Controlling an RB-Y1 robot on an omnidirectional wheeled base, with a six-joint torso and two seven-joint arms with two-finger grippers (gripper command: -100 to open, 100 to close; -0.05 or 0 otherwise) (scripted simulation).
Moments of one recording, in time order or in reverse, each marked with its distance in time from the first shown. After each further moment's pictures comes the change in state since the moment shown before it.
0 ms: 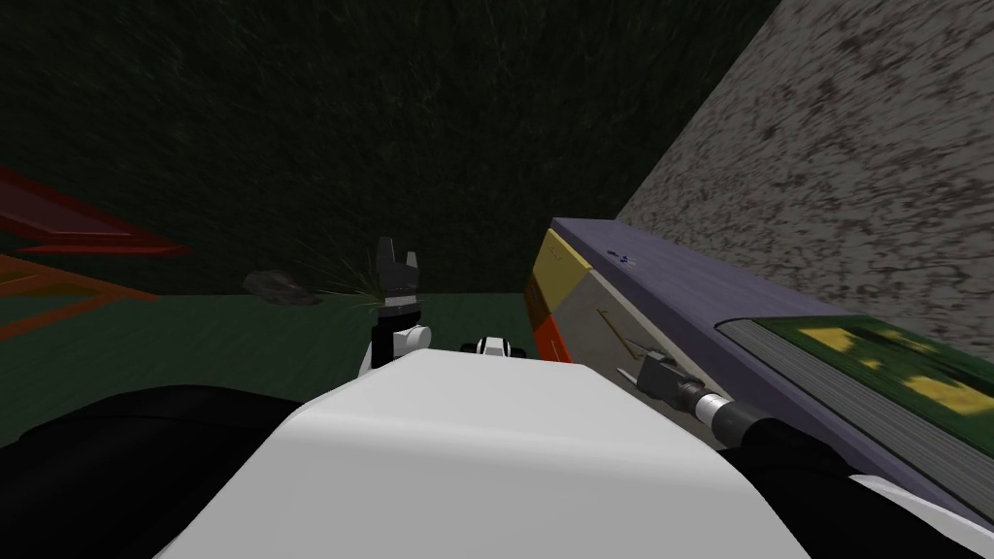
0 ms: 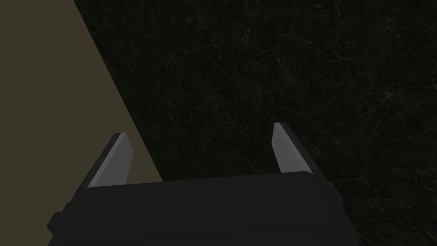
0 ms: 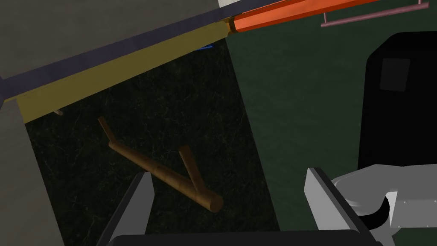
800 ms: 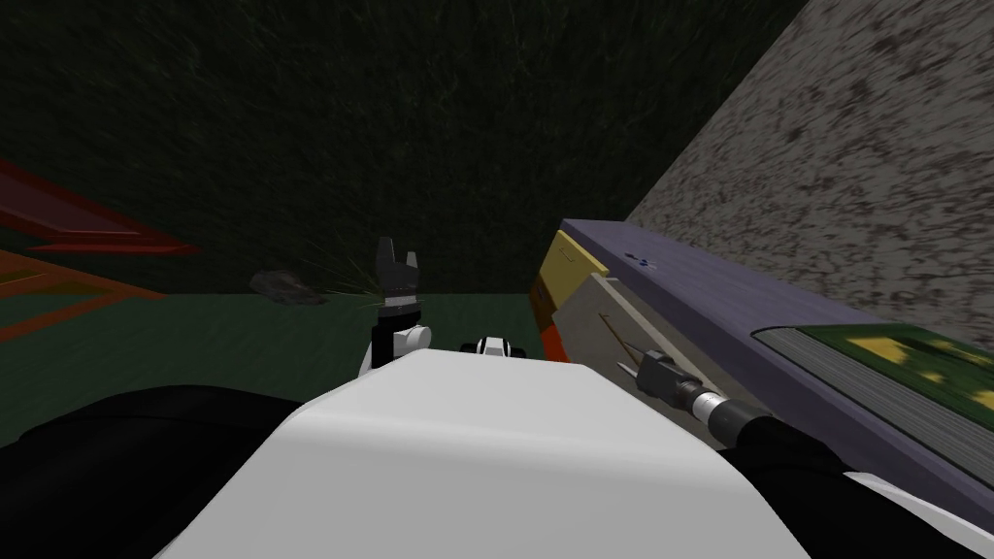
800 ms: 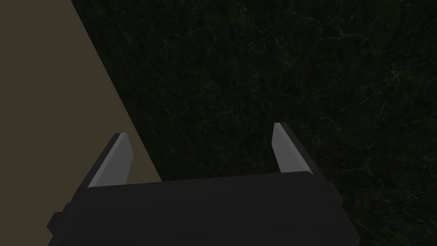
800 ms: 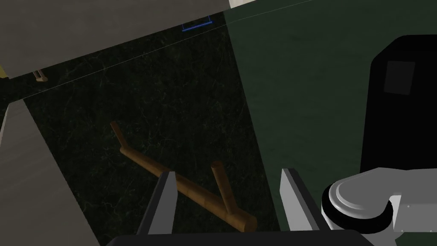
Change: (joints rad) left arm 0.000 0.000 0.000 0.000 0.000 0.000 0.000; right arm -0.004 0.007 0.009 -0.007 0.013 0.013 0.003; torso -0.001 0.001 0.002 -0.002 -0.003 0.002
